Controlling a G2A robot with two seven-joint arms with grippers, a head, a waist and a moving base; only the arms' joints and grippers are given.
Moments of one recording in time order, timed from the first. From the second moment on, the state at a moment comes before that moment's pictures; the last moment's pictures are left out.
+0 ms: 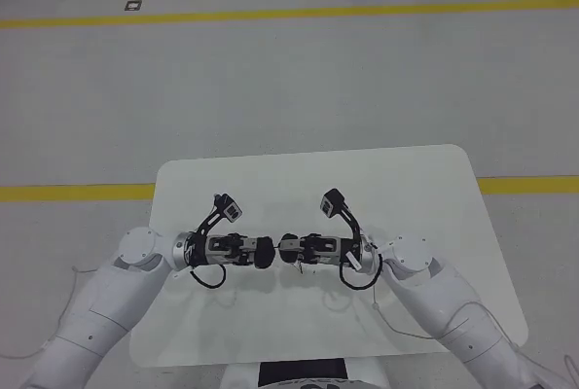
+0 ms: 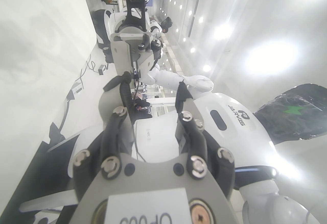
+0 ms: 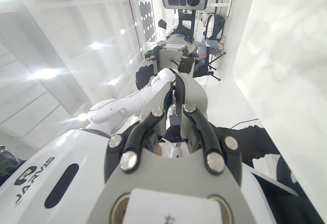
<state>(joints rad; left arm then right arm) 1.28 -0.95 -1.06 -1.44 -0.80 -0.27 -1.30 -1.30 -1.15 0.96 -1.54 0.48 -0.15 0.95</state>
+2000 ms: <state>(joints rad) 1.27 -0.95 -1.05 -1.43 -0.78 -0.26 -1.29 -1.30 -1.15 0.96 -1.56 0.47 -0.15 0.97</state>
